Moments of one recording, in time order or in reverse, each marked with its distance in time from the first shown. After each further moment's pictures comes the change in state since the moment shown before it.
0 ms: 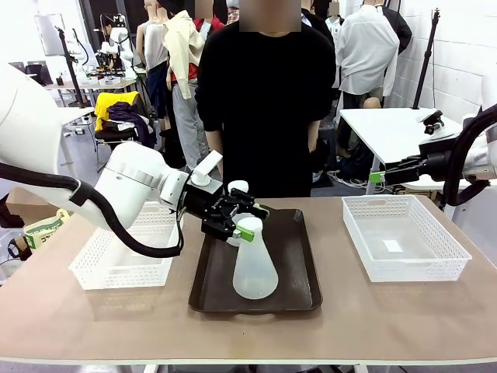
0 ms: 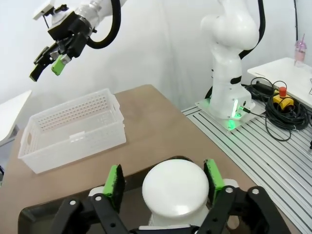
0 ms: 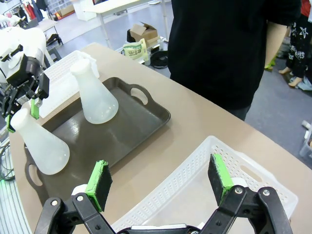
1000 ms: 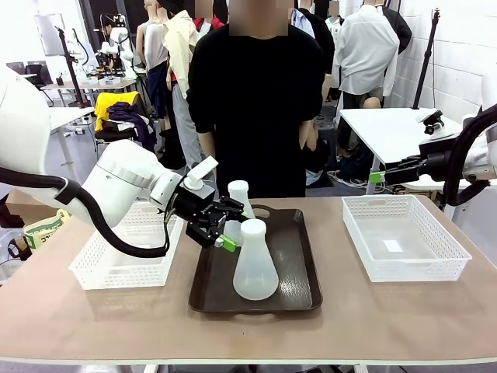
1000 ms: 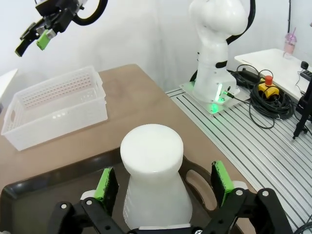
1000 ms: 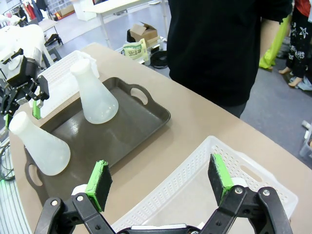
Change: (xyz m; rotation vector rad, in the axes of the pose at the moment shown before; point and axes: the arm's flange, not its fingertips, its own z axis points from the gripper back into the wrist) left arm -0.005 -0.013 0.014 -0.058 0.093 0.070; right arm 0.000 0.000 0.000 0.000 0.000 0.000
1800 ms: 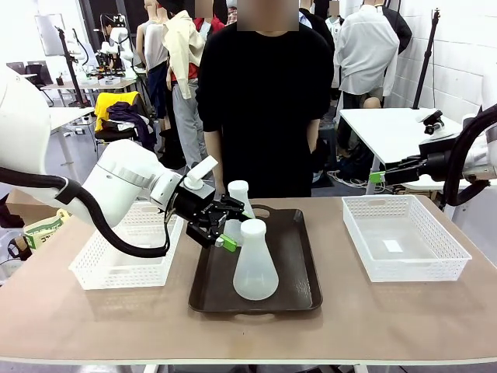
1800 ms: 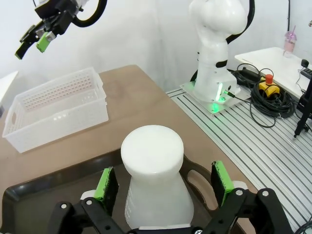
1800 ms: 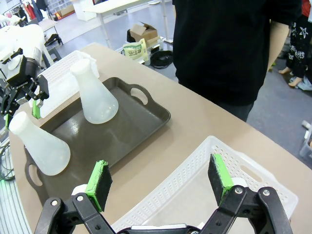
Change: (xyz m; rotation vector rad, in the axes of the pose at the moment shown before) left arm 0.000 0.000 0.000 0.001 -0.001 -0.015; right arm 0.000 0.000 0.000 0.000 0.000 0.000
